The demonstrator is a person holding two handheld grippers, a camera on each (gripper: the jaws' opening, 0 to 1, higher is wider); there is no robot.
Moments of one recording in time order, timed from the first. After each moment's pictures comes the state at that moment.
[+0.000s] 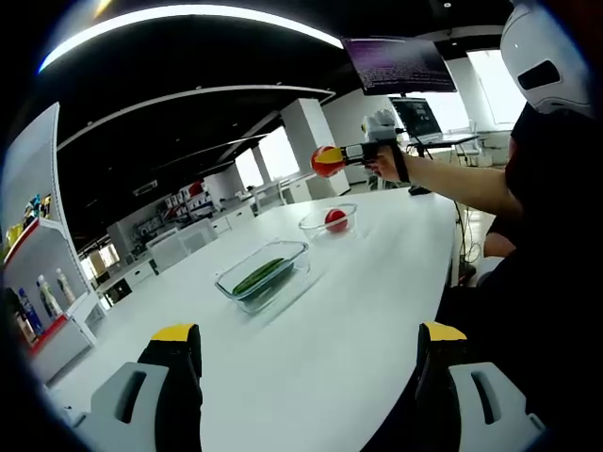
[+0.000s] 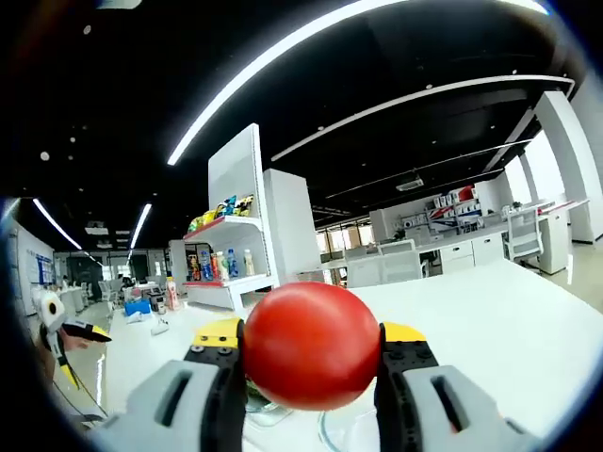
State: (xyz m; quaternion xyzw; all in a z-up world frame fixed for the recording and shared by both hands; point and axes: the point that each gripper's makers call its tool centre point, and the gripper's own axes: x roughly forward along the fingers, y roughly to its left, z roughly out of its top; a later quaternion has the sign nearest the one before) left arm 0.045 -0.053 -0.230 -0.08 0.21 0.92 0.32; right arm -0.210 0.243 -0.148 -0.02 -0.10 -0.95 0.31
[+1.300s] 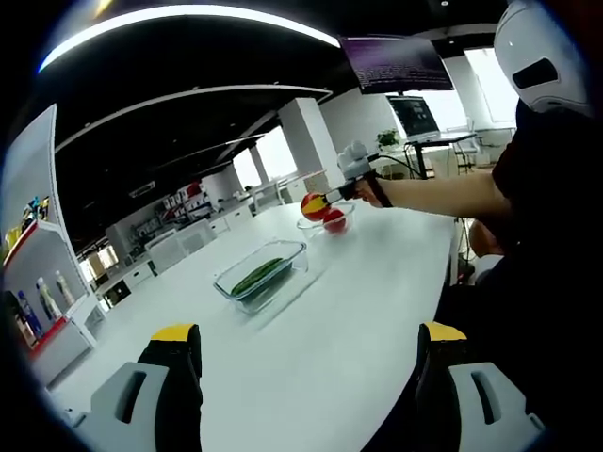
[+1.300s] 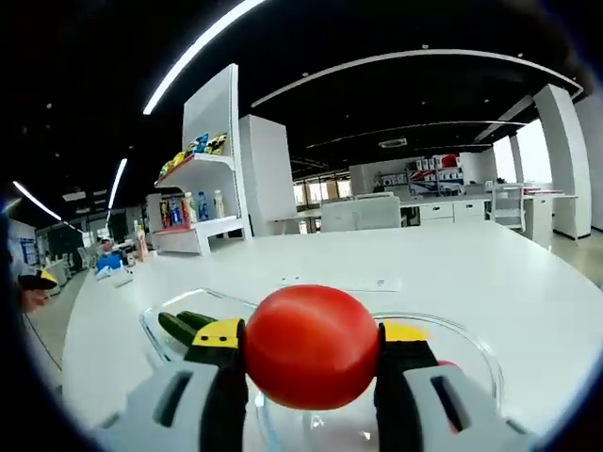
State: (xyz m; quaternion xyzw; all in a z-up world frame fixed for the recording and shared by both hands) left arm 0.046 -0.053 -0.228 -0.08 0.21 0.92 0.32; right arm -0.249 0.210 -0.243 0.08 -0.04 -0.96 0.27
